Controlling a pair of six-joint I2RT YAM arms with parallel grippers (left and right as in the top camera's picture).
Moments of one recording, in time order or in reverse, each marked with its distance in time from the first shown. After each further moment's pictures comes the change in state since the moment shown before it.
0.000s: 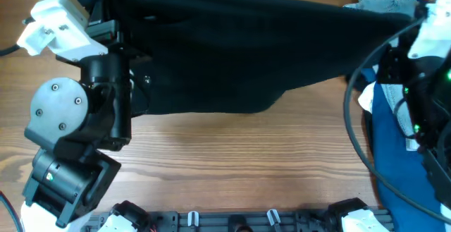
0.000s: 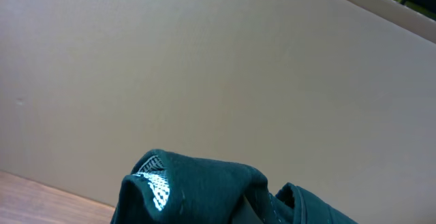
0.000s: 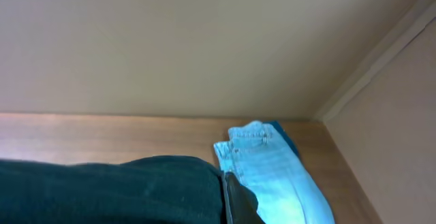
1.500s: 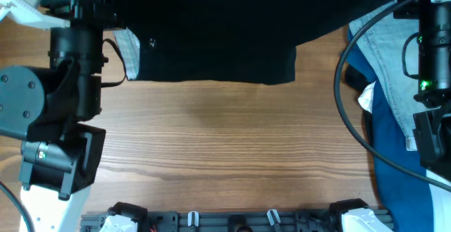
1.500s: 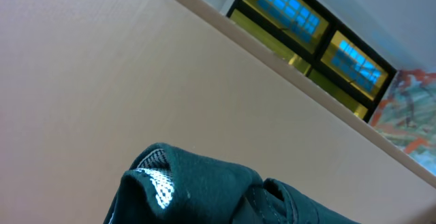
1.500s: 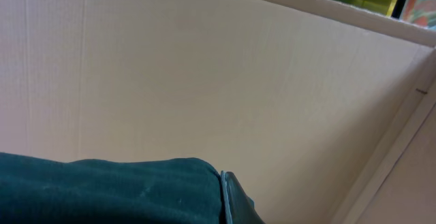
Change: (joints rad) left arm 0.283 0.054 0.000 0.286 0.434 -0.195; right arm -0.086 0.074 -0.055 0.638 -0.110 -0.208
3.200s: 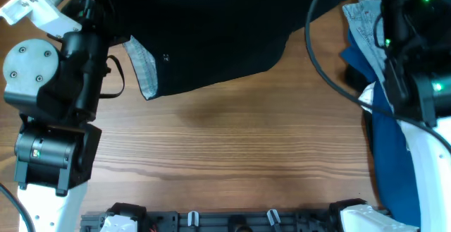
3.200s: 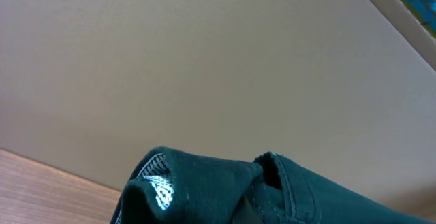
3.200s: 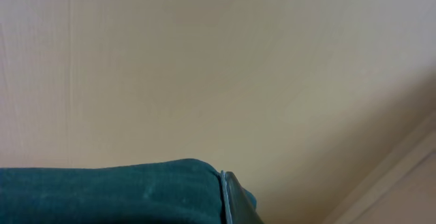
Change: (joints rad) left arm 0.079 0.004 0.001 -0.338 0.077 -0.098; right arm 0.008 0.154 -0.010 0.008 0.011 -0.026
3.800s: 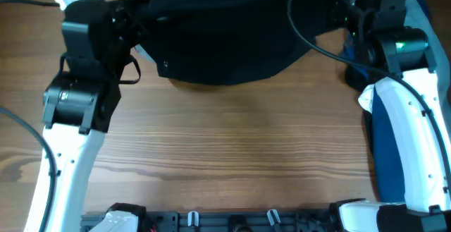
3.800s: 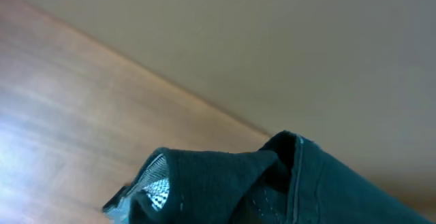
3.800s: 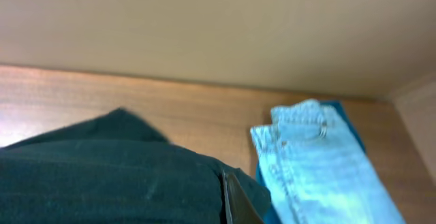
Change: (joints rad) left arm 0.012 0.199 0.003 -0.261 -0.053 -0.031; right arm -0.004 0.195 -0.022 -0.349 -0.052 0.201
